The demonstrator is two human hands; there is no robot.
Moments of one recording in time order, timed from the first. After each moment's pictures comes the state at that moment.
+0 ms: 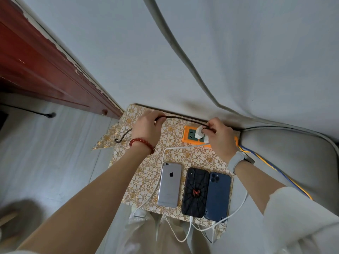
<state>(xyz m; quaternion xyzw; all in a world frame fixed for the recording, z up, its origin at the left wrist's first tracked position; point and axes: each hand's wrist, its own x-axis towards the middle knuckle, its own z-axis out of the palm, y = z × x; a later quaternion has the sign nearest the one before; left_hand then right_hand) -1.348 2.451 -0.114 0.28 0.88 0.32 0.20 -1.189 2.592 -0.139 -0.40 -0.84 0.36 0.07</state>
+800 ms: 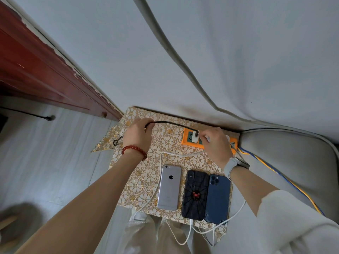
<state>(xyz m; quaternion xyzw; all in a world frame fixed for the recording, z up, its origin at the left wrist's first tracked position) -1.353 2.434 -0.125 0.23 0.90 0.30 0.20 -1.186 2.583 -0.147 -0.36 -0.88 0.30 0.04</state>
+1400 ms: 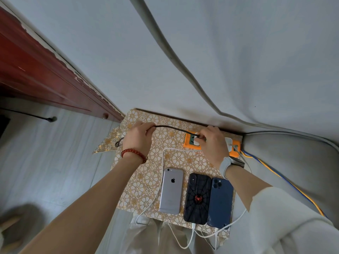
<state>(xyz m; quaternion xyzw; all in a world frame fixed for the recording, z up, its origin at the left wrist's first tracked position) -1.359 2.431 -0.125 0.27 0.90 0.27 0.19 -1.205 2.581 -0.151 -0.36 -0.89 0.28 0.00</state>
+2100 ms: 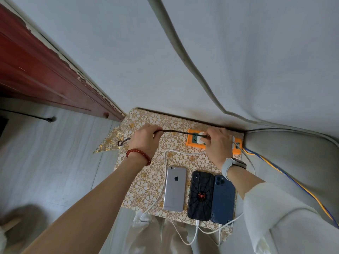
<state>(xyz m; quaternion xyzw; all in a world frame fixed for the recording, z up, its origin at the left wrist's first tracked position) -1.358 2.429 -0.127 0.30 0.89 0.25 0.25 -1.195 2.575 -0.158 -0.41 -0.88 0.22 0.00</state>
